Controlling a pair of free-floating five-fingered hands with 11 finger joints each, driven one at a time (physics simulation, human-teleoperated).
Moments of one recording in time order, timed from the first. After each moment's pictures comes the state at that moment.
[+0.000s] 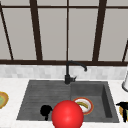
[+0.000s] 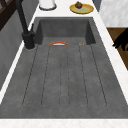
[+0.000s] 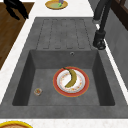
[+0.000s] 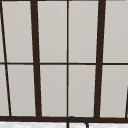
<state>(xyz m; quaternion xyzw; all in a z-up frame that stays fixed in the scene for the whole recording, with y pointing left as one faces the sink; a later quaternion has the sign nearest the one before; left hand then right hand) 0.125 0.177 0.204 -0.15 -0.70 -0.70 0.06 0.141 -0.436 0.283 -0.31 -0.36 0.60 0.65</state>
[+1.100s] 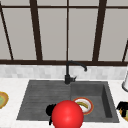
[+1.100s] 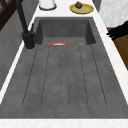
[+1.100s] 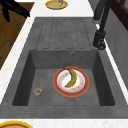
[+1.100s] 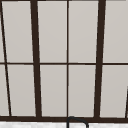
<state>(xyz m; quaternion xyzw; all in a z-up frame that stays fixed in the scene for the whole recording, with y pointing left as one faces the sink) 0.124 0.134 0.212 -0.17 -0.69 -0.70 0.07 0.141 -0.436 0.282 -0.31 -0.36 0.59 0.65</state>
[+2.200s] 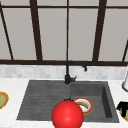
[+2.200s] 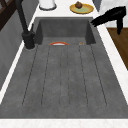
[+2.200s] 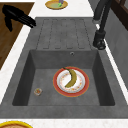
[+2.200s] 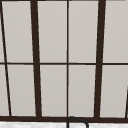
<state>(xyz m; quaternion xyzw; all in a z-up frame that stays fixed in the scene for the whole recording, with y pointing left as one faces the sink) 0.183 0.012 0.210 -0.17 -0.68 -0.71 0.07 0.141 -0.436 0.282 -0.31 -0.36 0.59 0.65</state>
